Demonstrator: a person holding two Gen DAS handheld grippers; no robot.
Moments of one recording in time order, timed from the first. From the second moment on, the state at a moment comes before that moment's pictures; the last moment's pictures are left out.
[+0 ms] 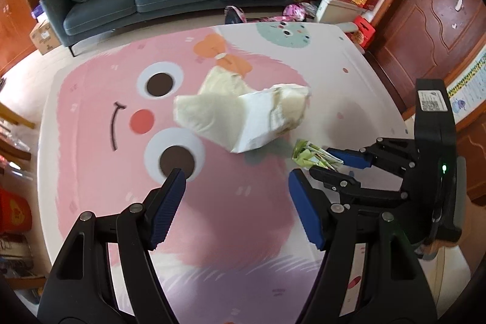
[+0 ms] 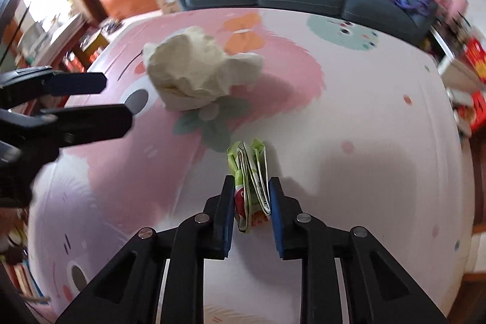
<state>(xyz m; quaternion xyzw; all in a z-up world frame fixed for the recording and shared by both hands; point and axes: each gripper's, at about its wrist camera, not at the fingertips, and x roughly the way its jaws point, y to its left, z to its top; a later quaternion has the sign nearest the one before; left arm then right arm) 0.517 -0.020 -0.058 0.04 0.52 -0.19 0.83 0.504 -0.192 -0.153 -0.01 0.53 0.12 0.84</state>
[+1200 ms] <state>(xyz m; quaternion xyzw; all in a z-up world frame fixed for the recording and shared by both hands) 0.409 -0.039 -0.020 0.06 0.49 -0.19 0.85 0.276 -0.207 -0.058 0.12 0.46 0.11 0.87</state>
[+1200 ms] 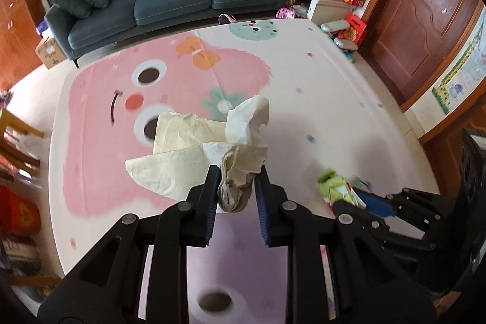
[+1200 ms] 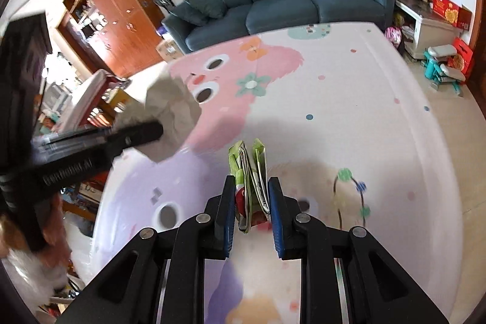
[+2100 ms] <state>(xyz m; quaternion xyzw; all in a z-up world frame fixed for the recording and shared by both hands) -0.019 -0.055 0.077 0.00 0.45 -0.11 0.89 -0.052 -0.241 0.017 0.10 0.43 0.24 0.86</state>
